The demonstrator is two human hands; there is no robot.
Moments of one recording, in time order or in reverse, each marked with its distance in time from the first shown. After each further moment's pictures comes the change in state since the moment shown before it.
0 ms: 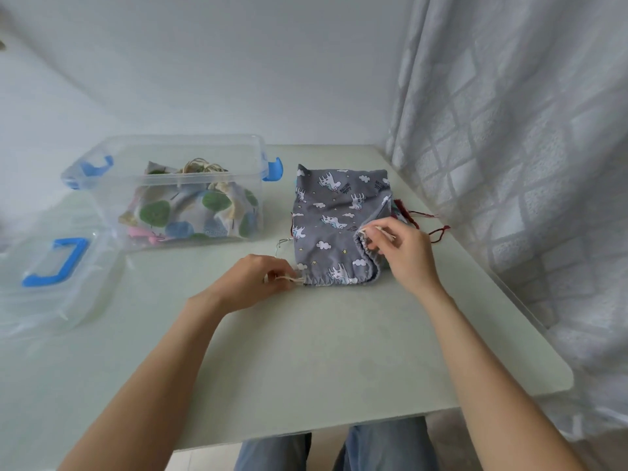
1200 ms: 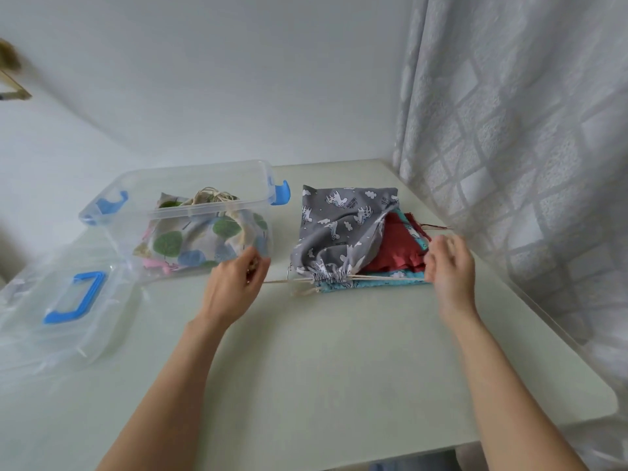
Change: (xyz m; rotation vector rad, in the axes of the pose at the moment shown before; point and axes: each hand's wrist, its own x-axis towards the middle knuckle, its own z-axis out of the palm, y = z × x) left_hand 0.000 -0.020 -0.015 0.076 0.538 -0.176; right_hand -0.003 0.025 -0.011 0.446 0.368 0.302
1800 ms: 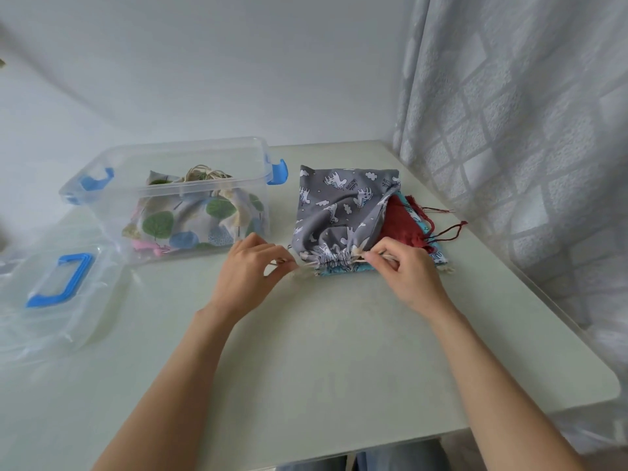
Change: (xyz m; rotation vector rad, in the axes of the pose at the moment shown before) left_hand -0.001 0.005 0.018 0.037 -0.064 0.300; right_hand -0.020 0.011 0.024 -0.645 -0.406 -0.395
